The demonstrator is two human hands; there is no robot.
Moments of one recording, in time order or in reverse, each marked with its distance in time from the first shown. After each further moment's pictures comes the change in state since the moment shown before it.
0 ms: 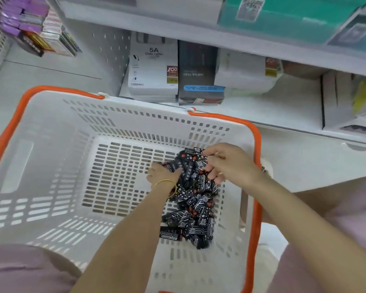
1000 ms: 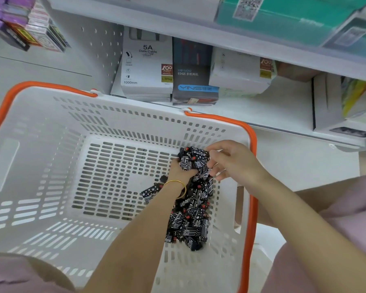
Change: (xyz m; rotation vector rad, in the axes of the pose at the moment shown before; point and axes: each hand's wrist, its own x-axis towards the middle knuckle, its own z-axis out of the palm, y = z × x) left_hand -0.028 0.033 0.021 -0.656 -0.298 0.199; right_hand -0.005 -0.003 -0.013 0.123 0.065 0.006
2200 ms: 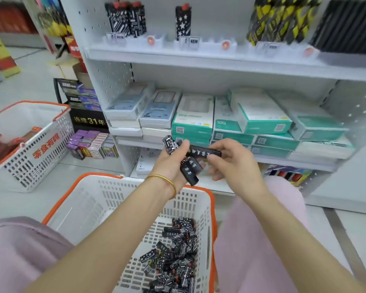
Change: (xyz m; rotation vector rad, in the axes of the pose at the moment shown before) left_hand -0.290 0.220 -0.043 -0.740 -0.275 0.567; right_hand -0.169 -0.104 -0.080 0.073 0.351 -0.732
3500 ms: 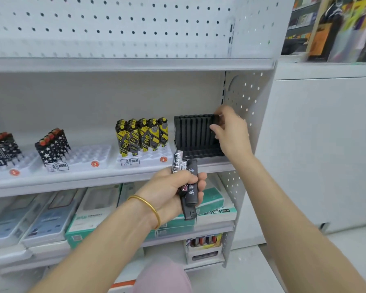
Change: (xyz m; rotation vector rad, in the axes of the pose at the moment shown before) left_hand -0.004 0.038 0.256 0.188 -0.496 -0.246; right_hand 0.128 -0.079 -0.277 -0.522 0.650 -0.294
